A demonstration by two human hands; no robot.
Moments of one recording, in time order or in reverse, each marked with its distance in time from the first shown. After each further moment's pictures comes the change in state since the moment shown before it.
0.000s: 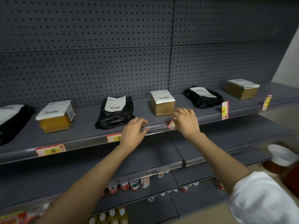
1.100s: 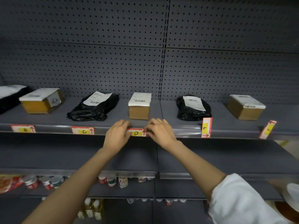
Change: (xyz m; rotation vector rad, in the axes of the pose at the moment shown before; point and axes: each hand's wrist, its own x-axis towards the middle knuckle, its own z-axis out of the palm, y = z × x) left_hand 0.023 0.086 0.084 0.344 0.095 -0.235; right_hand 0.017 0.096 0.027 0.235 -0.053 -0.498
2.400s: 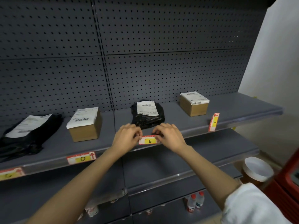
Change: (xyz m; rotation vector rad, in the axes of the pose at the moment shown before) left_hand 0.087 0.173 0.075 -0.188 -0.199 0.339; right_hand -0.096 0.164 -0.057 0.036 0.058 0.373
